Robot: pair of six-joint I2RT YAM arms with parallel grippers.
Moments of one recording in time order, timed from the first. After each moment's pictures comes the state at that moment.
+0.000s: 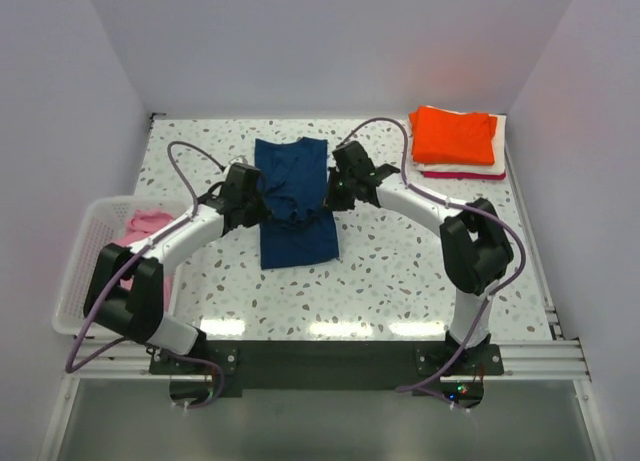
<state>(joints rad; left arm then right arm) -0.40 1.46 0.93 -0.35 -0.13 -0.78 0.62 1.87 1.40 -0.42 -0.08 0.73</state>
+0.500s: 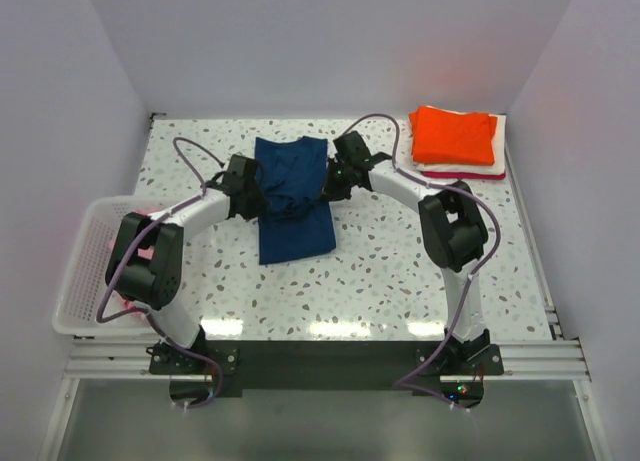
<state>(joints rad) -0.31 1.69 1.03 -0.30 -0.09 -0.78 0.53 2.11 1.62 -0.42 -0.21 0.72</state>
